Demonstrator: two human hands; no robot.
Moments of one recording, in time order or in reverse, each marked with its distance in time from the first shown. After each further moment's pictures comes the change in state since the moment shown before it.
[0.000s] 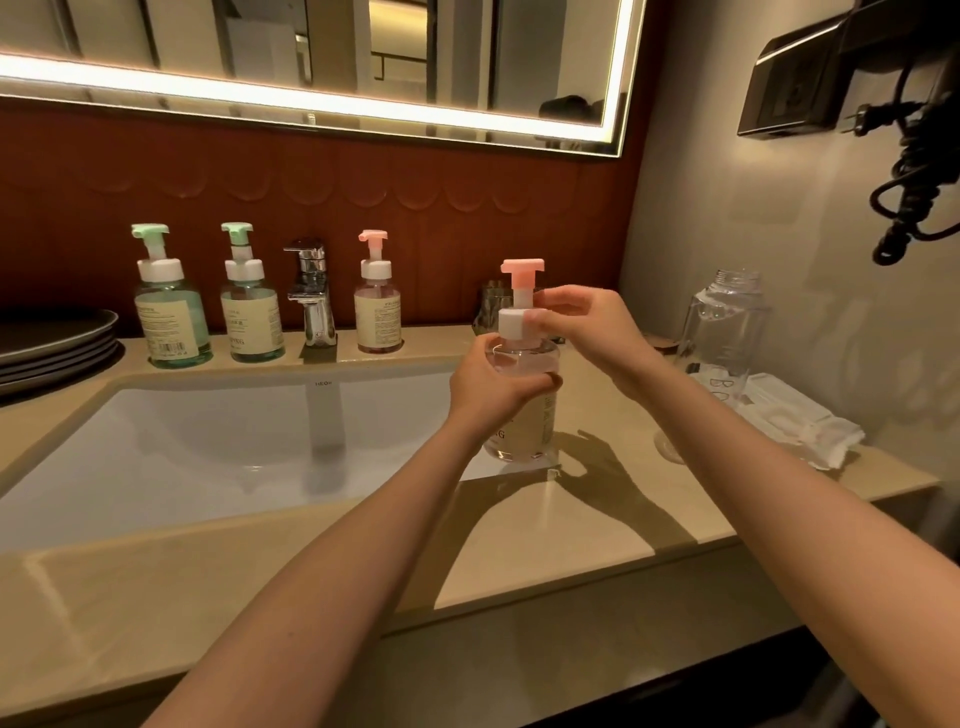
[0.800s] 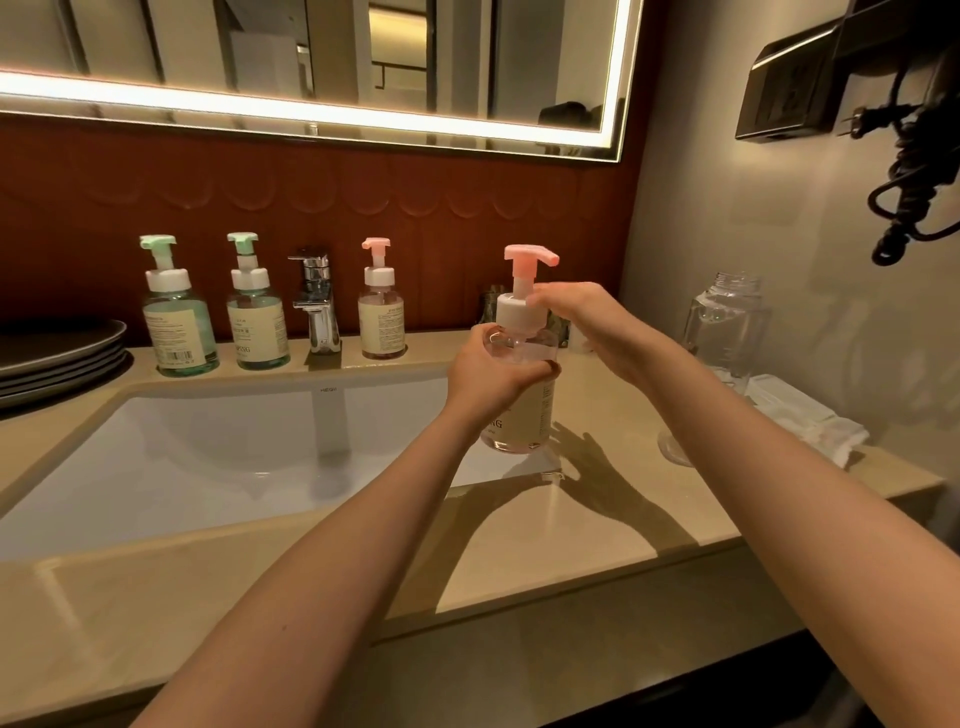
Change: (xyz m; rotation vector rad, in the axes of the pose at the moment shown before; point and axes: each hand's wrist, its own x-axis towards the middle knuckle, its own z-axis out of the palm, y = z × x) left_hand 0.003 0.013 -0.009 -0.005 0.019 -0.003; right_hand 0.008 -0.018 -0.002 0.032 -0.124 0.116
